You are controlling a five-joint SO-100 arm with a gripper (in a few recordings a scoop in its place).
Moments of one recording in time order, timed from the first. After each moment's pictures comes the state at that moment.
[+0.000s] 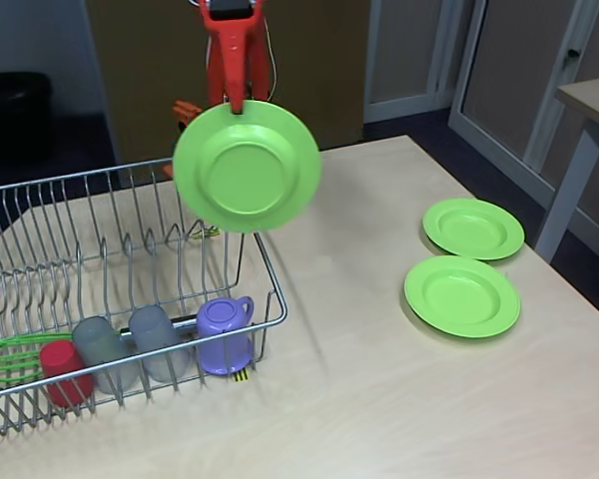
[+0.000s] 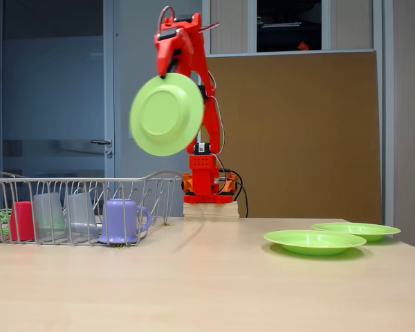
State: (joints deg) arm 13.4 94.4 45.1 99.1 1.1
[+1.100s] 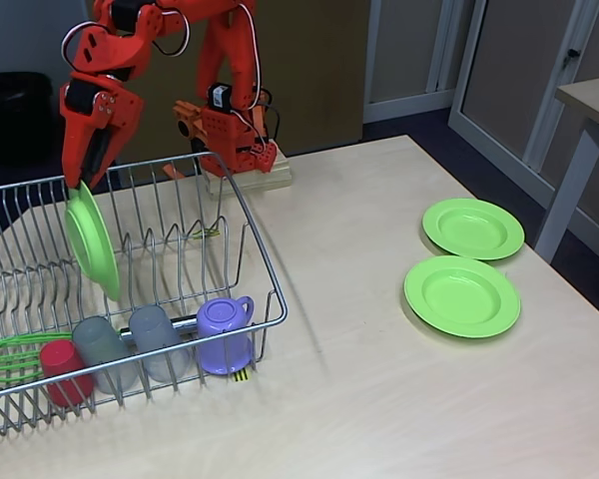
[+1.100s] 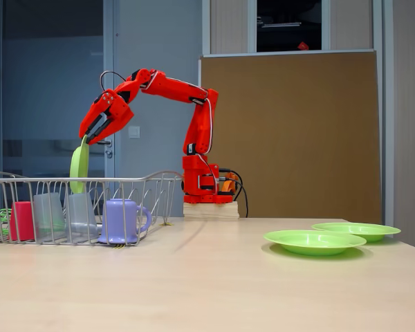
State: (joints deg) arm 46.1 108.8 103.6 54.2 -4.2
